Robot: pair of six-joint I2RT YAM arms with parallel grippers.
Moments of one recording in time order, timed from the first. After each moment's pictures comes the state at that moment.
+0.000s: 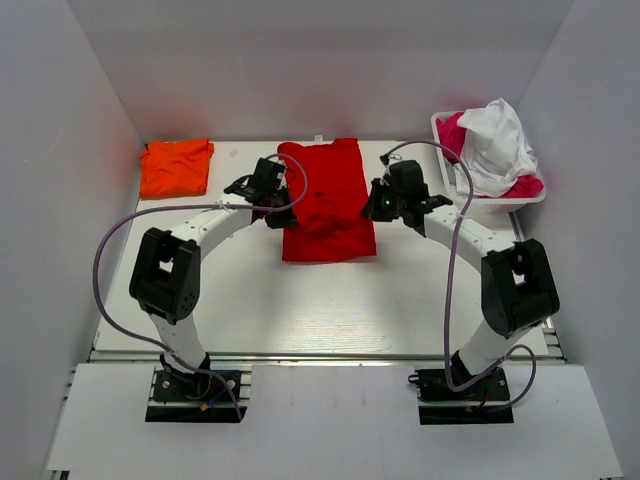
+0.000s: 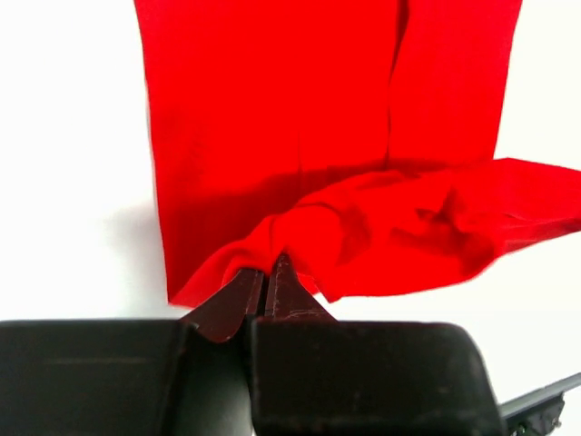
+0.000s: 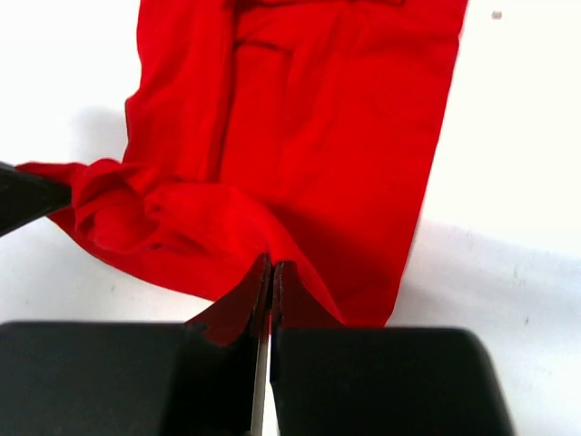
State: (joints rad) left arm -0.44 1.78 1.32 -0.46 0.09 -0.58; right arm 0.44 1.64 1.14 -0.16 -0.17 0.38
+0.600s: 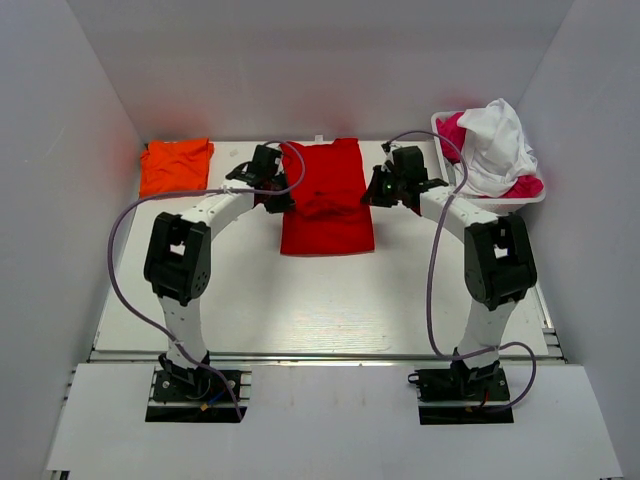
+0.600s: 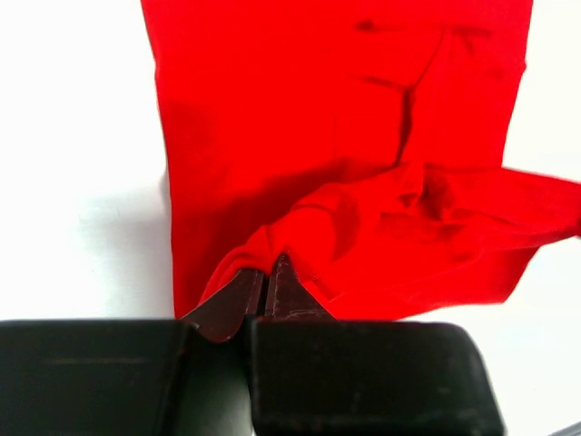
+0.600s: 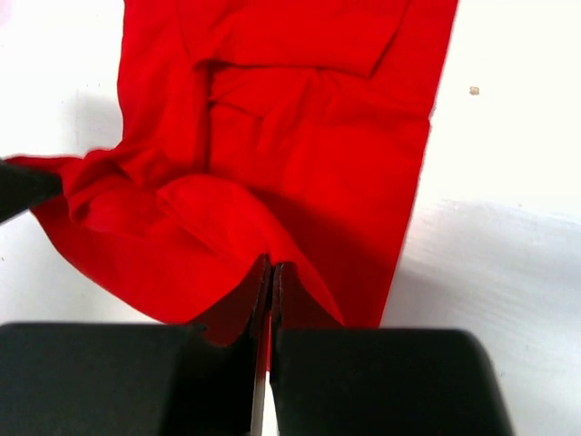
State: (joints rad) left arm -0.38 1.95 1.50 -0.45 0.08 -0.55; right arm 0.35 1.87 1.34 -0.16 -0.28 0.37
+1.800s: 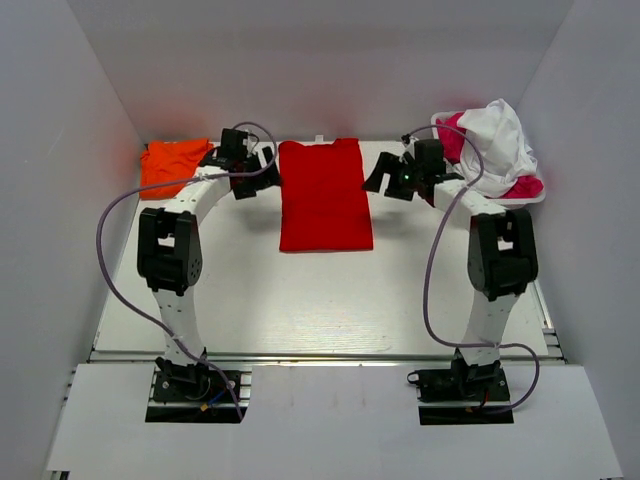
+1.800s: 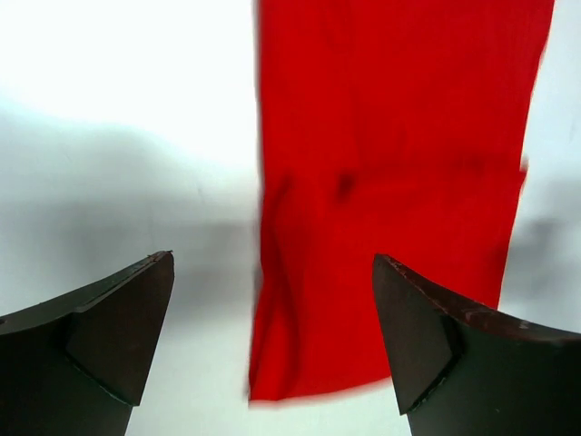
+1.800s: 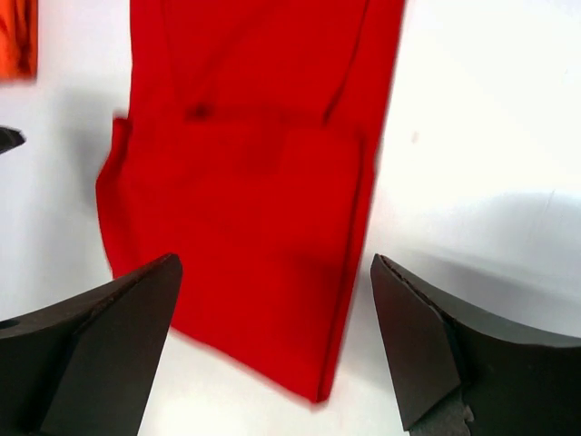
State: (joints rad) left arm -0.20 2.06 1.71 -0.46 0.14 -0.47; right arm 0.22 1.99 1.47 -0.14 -0.42 0.41
